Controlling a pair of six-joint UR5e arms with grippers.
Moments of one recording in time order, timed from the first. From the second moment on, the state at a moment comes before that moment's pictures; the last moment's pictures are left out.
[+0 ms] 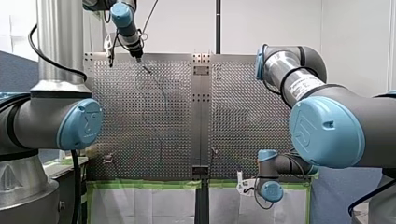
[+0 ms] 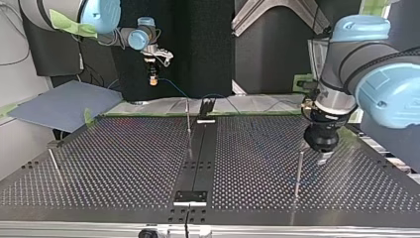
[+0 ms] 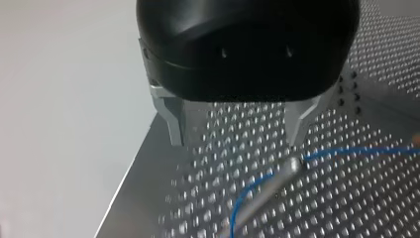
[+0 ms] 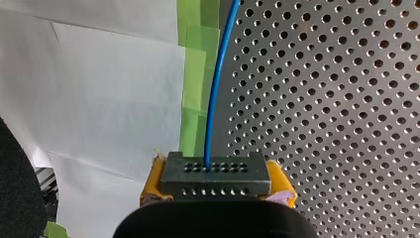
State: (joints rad) left arm -0.06 -1.53 -1.45 -3.58 -1.64 -1.82; right arm 1.92 -0.49 1.84 -1.10 1.57 1.51
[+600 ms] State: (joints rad) left arm -0.19 -1.54 -1.52 -3.44 -1.63 -1.67; right arm 1.92 -0.49 1.84 -1.09 1.56 1.51
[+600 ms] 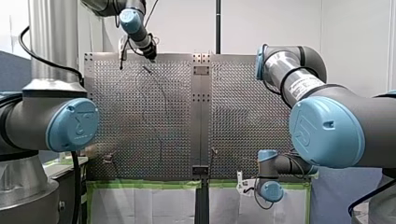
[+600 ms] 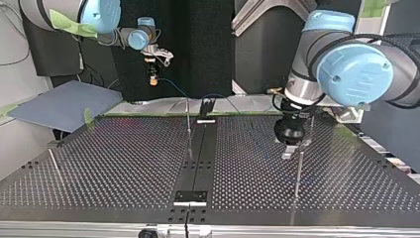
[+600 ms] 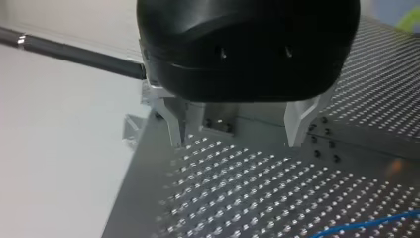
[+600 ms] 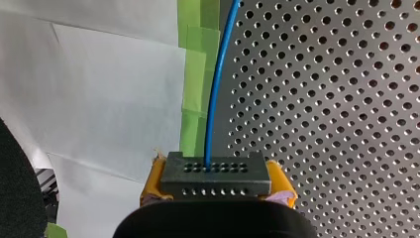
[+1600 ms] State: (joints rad) left arm -0.38 -1.73 -1.67 -3.18 -1.89 -1.42; right arm 1.93 -0.49 1.85 -1.07 1.54 1.51
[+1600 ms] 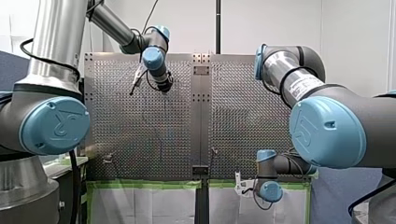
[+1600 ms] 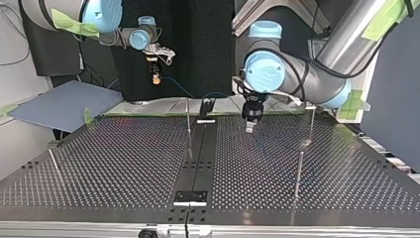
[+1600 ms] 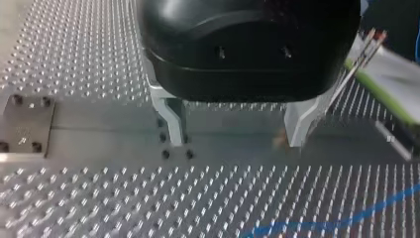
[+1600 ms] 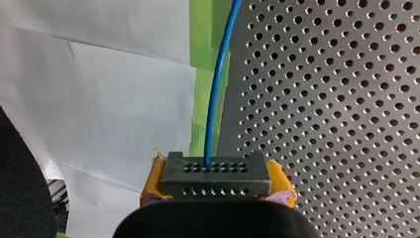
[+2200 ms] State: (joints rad) left arm -0.34 -1.78 -1.67 -3.02 -1.92 -1.25; right arm 1.93 -0.49 1.84 -1.06 1.54 1.51
